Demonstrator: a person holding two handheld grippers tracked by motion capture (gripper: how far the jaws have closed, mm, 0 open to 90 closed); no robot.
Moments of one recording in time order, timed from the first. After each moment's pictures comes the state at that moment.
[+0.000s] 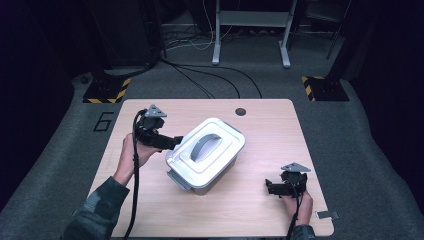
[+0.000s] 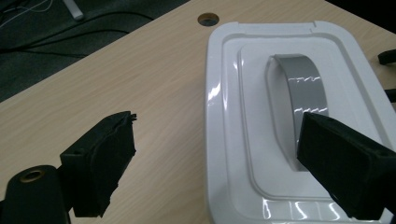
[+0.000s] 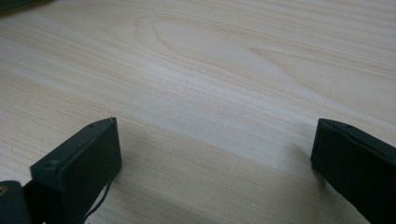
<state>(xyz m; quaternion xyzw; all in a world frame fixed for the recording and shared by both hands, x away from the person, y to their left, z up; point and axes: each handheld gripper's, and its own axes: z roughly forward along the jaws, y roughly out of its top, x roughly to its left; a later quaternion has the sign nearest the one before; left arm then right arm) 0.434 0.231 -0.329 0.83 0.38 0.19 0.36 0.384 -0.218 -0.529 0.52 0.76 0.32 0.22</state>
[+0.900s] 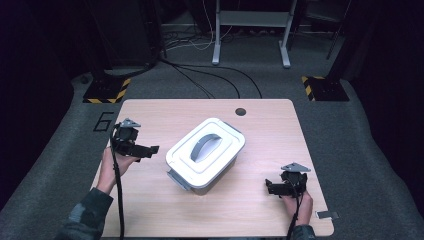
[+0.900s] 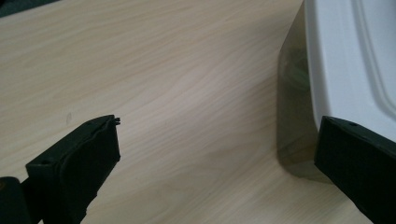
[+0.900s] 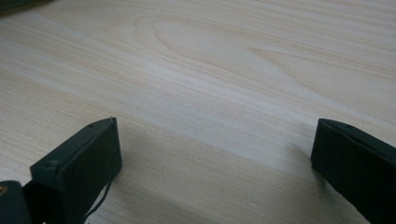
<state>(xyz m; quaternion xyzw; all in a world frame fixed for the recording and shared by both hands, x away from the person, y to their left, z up) 0.438 0.304 -0.390 0.80 0.47 0.17 0.34 0.384 -0.218 -0.529 0.52 0.76 0.32 0.22</state>
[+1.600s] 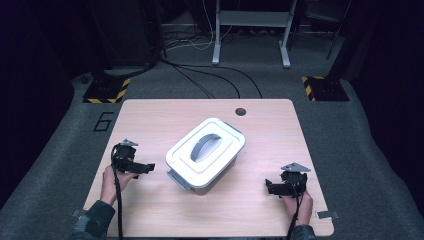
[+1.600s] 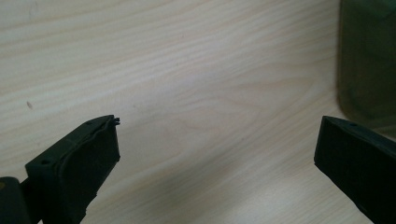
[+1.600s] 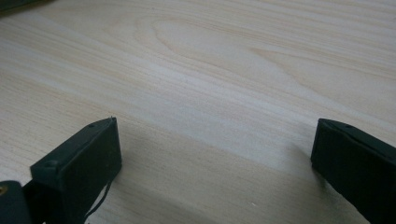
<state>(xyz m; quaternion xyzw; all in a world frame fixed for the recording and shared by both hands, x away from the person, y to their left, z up) 0.433 0.330 -0.476 0.79 0.52 0.11 0.31 0.384 -0.218 -0.529 0.53 0.76 0.32 0.22</state>
